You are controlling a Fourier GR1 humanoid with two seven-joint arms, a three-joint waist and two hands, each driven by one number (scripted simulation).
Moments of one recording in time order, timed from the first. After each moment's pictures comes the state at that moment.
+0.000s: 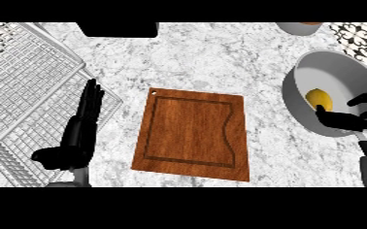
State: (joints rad) left arm 0.01 0.07 -0.08 -1.59 0.03 0.18 -0.13; right arm -0.15 -0.33 -0.23 -1.59 0.99 0.10 0.69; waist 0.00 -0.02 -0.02
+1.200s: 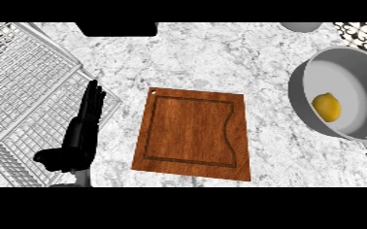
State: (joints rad) left arm 0.02 0.05 -0.09 -1.61 0.01 0.19 -0.10; right arm -0.06 -0.26 -0.73 -1.54 0.26 -0.22 0.08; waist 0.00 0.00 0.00
